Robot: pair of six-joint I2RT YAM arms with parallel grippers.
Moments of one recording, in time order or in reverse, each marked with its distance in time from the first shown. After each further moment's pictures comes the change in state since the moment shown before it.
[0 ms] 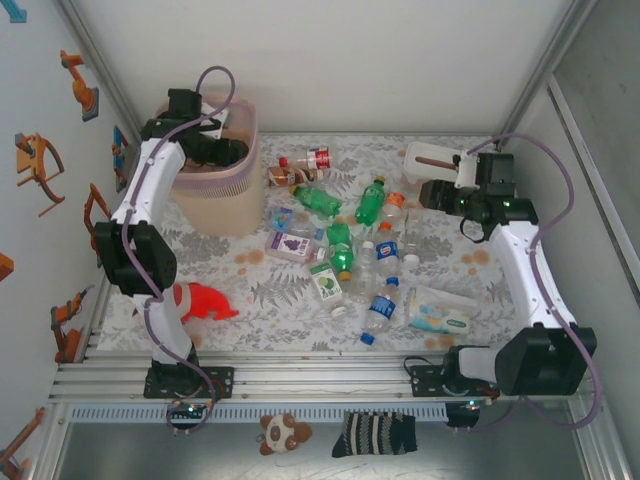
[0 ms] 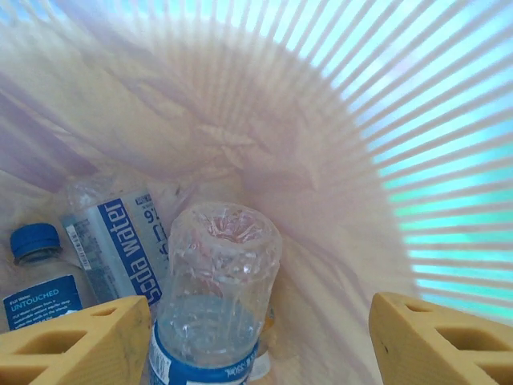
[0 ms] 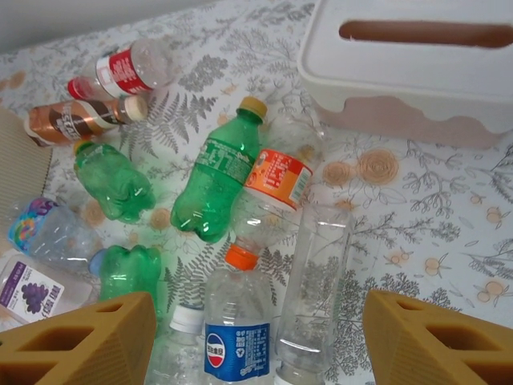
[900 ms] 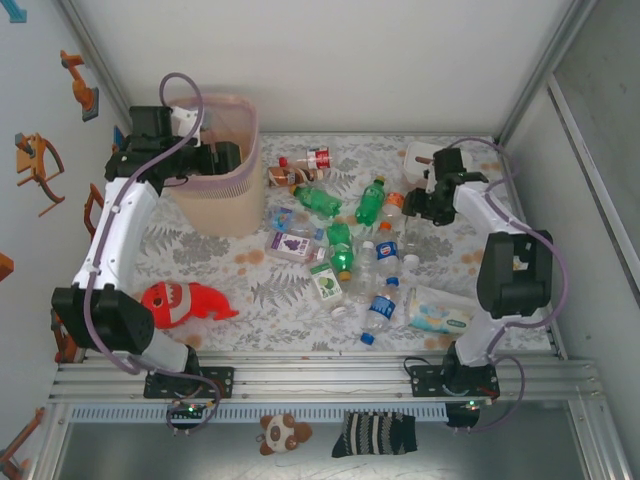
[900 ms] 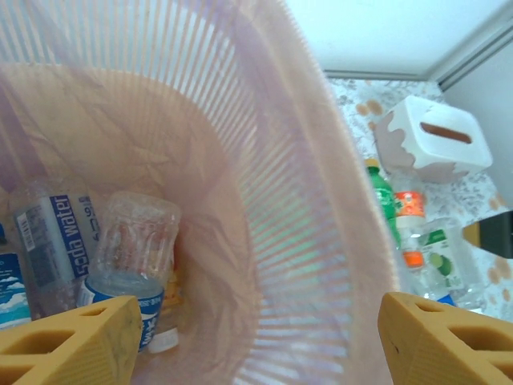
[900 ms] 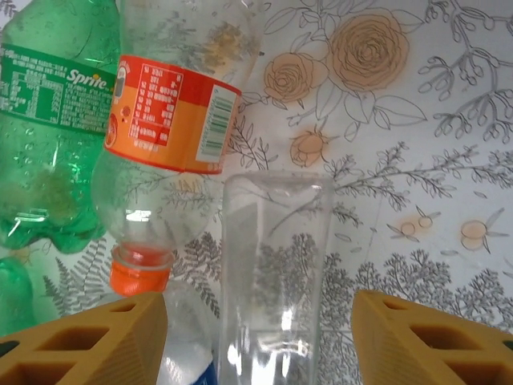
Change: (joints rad) left arm 0.028 -0.421 -0.352 0.187 0.176 -0.156; right arm 0.084 0.478 0.138 -0.035 0.161 0.086
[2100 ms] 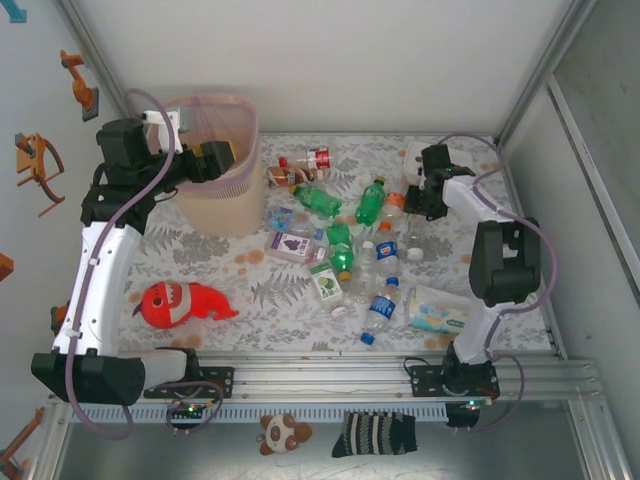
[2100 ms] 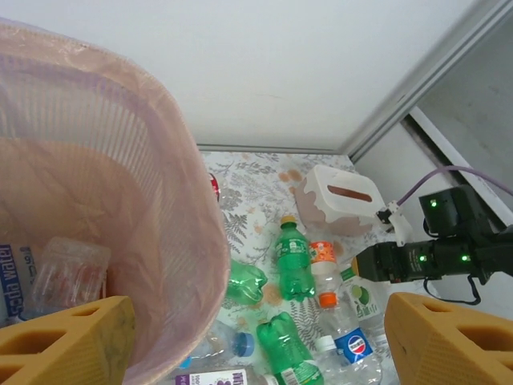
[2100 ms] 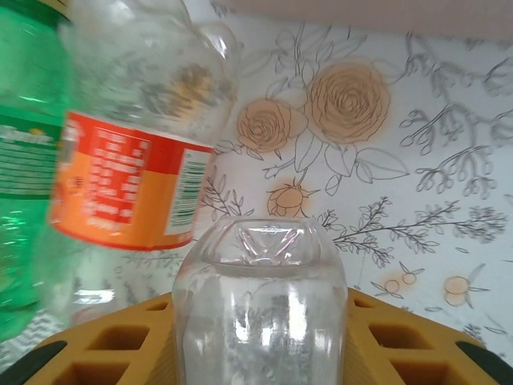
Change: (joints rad) left arm 0.003 -0.270 -0.163 0.192 0.103 -0.167; right arm 0.036 0.064 0.065 0.019 0.124 0.007
